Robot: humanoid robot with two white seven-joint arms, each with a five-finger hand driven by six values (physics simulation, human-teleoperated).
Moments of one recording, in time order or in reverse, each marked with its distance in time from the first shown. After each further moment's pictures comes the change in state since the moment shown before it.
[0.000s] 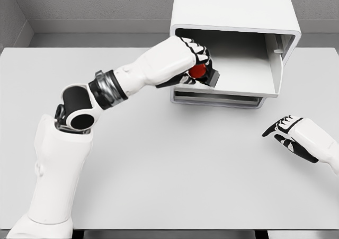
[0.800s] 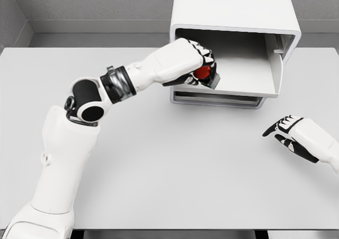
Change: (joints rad) left arm -0.058 0.000 -0.051 0.099 -0.038 0.000 0.000; right arm 0.000 -0.003 0.000 0.001 -0.002 0.000 -0.001
